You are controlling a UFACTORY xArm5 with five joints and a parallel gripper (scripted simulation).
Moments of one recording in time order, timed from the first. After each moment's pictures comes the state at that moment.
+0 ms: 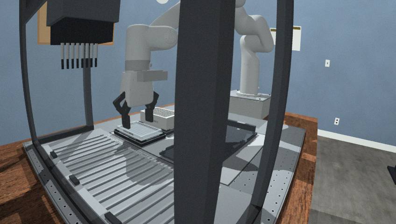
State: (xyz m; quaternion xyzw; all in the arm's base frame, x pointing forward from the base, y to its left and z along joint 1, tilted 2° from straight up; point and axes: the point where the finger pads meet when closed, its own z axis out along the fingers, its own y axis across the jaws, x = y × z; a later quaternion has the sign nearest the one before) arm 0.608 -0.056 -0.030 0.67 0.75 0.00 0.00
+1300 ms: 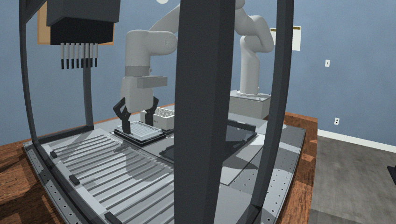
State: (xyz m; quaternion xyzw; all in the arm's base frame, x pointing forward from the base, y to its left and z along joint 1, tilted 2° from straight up) arm 0.608 -0.056 -0.046 0.67 0.75 0.00 0.00
